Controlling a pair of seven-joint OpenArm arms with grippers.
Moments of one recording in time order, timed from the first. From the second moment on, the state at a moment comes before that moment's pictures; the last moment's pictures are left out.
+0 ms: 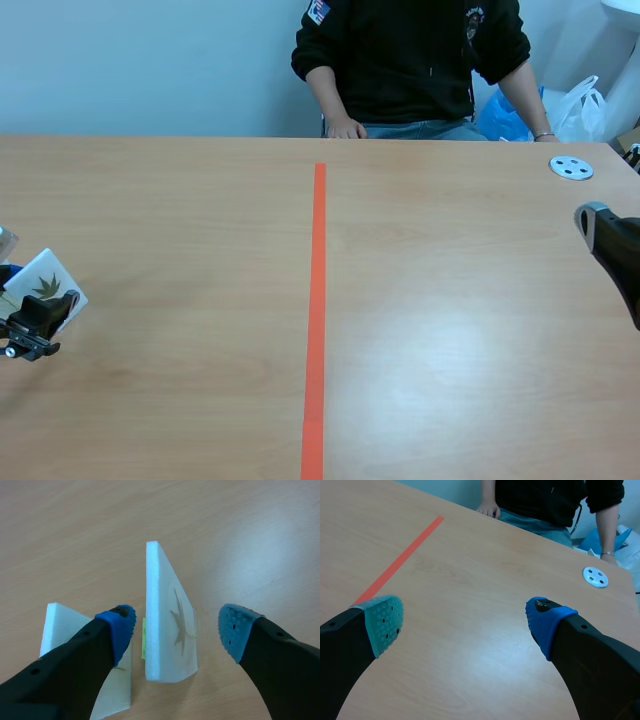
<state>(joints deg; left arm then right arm) -3.1 -36.4 12.1 49.8 -10.9 -19.3 -17.9 -41.8 24.1 25.9 120.4 20.5 25.8 -3.6</state>
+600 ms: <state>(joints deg) 15.7 -41.7 2.1 86.6 -11.3 -27.0 -13.7 -41.8 24.2 25.9 120.4 20.5 25.8 -3.6</state>
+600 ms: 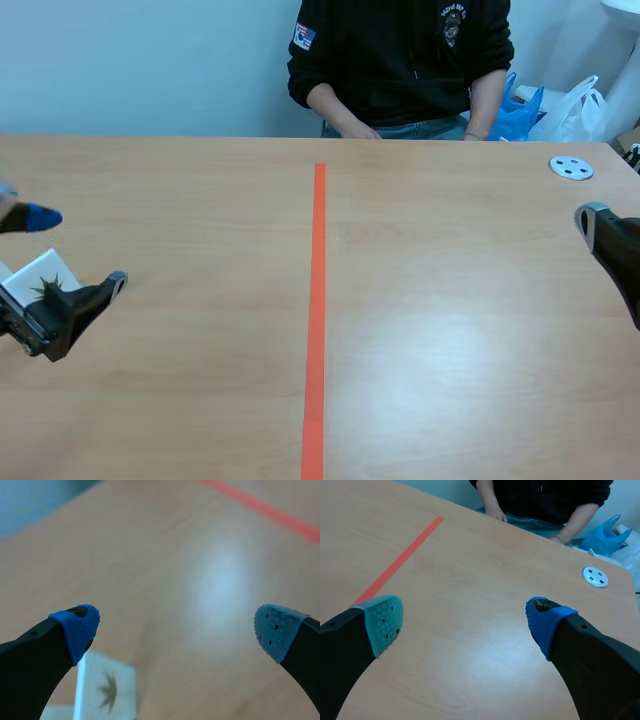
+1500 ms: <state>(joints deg) 36.6 -34.2 -10.6 119.0 -12.7 -26.6 -13.8 -41.8 24.1 25.9 120.4 20.5 25.8 -3.2</state>
